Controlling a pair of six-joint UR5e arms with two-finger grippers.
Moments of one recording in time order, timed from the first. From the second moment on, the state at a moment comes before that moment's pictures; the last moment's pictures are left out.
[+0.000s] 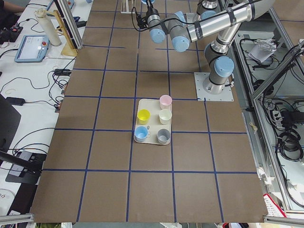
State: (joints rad) left arm -1.41 -1.48 -2.08 -1.63 0.00 0.15; right arm 1.56 -1.51 1.62 -1.22 -0.30 -0.42
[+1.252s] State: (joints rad) left arm -1.35 -1.46 -2.07 -1.60 0.16 0.15; right arm 1.45 -1.51 1.54 -1.39 -0.62 -0.15
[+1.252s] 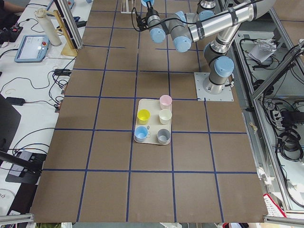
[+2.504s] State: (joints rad) left arm -0.93 -1.54 -2.06 -1.17 1.35 0.66; right arm 1.58 -1.52 1.55 -1.63 -1.55 0.14
